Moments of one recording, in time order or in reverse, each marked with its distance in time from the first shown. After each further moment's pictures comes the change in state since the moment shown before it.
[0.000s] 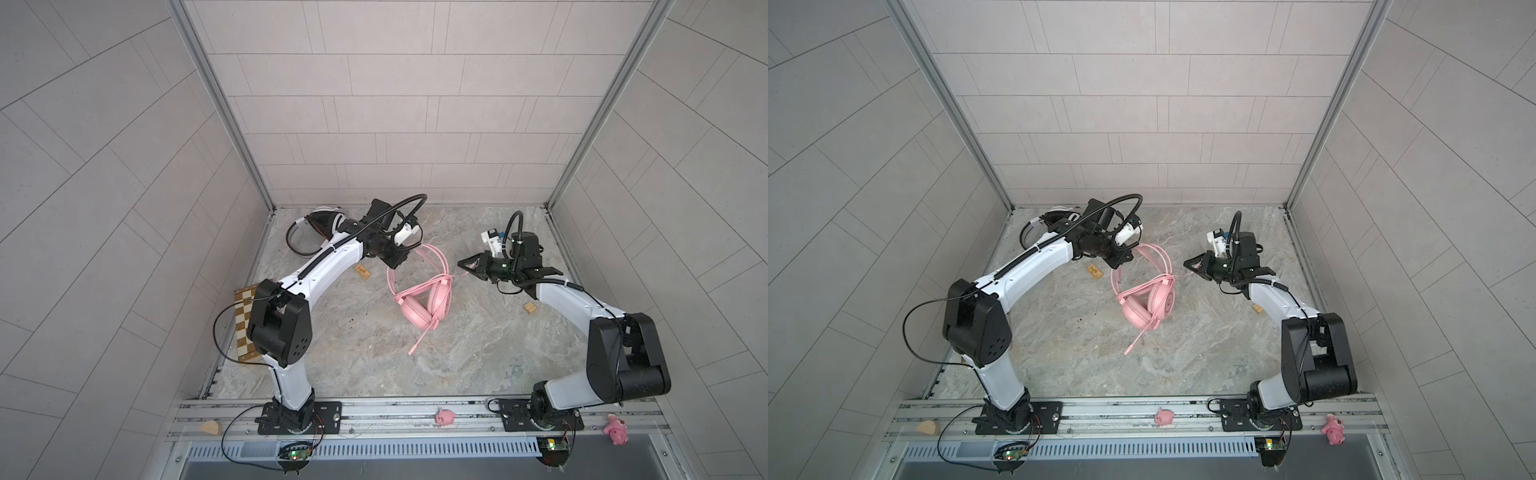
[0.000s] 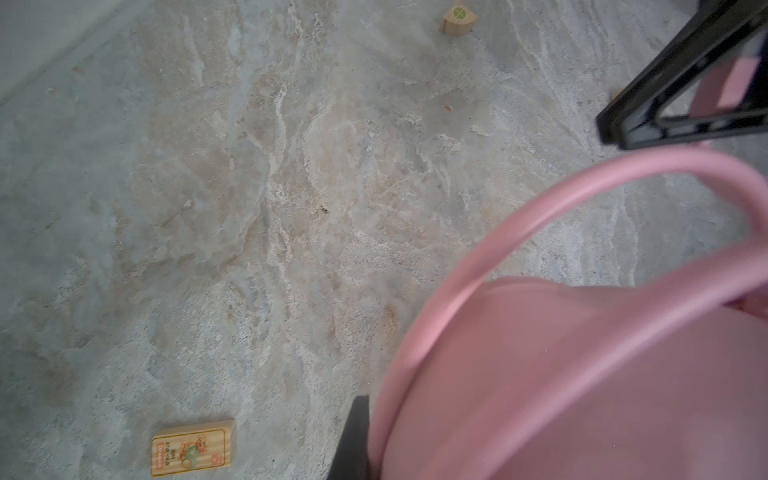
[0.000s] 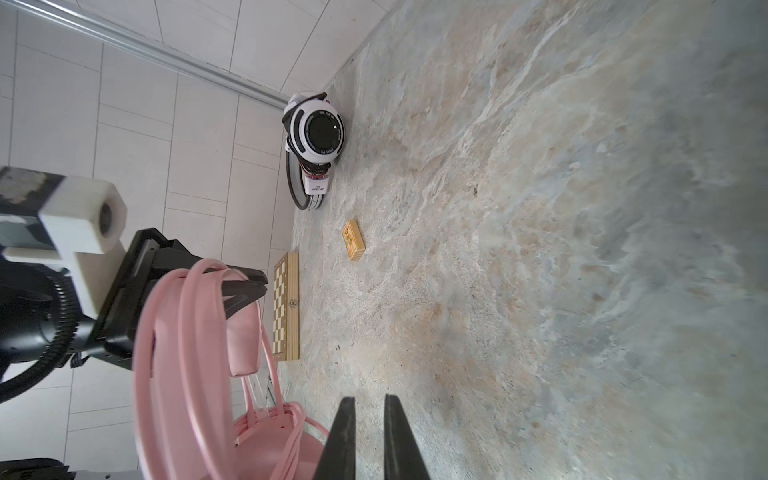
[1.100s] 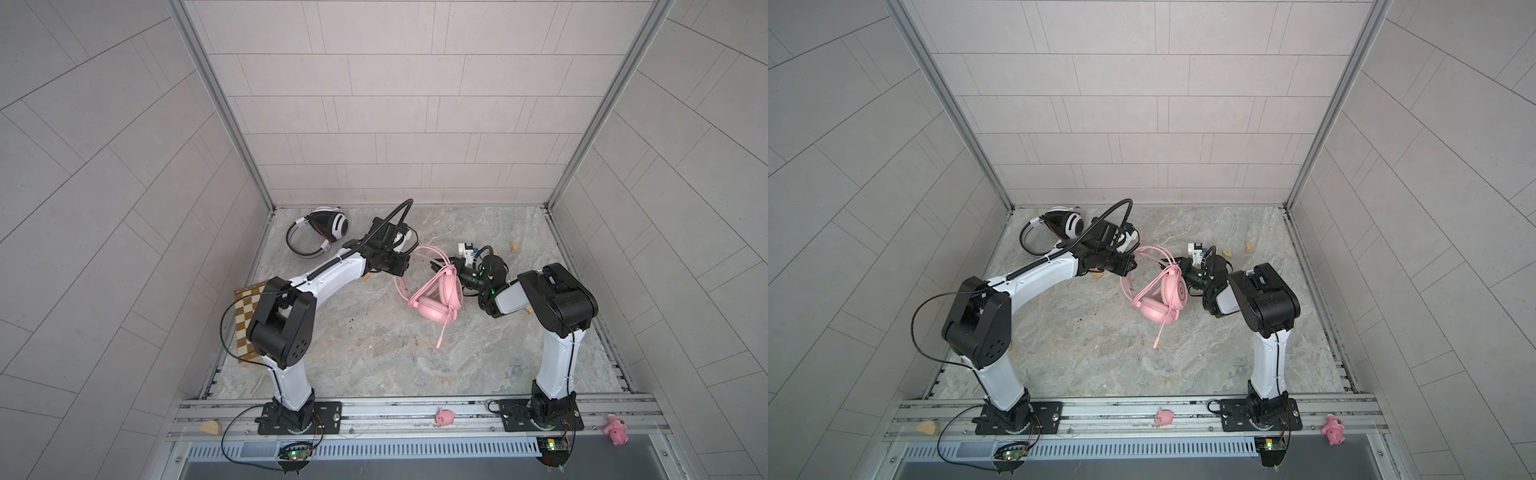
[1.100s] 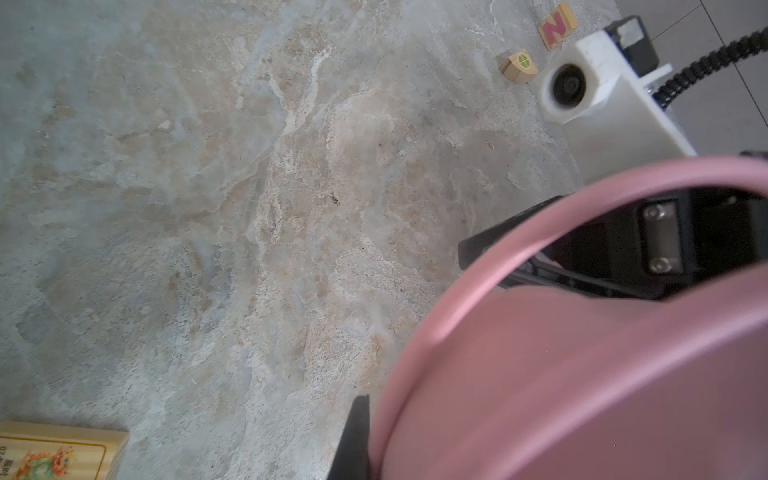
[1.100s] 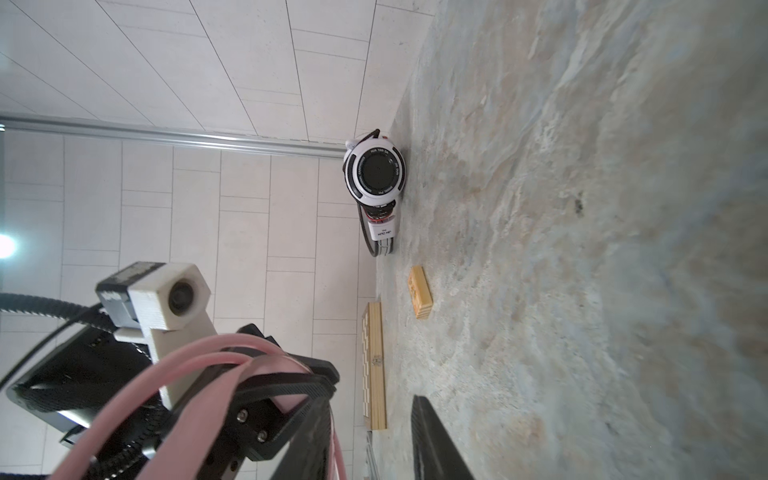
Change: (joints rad) left arm -0.012 -0.006 -0.238 0.315 -0.060 -0.362; right arm 0.133 0.511 -0.171 1.215 0.076 0.721
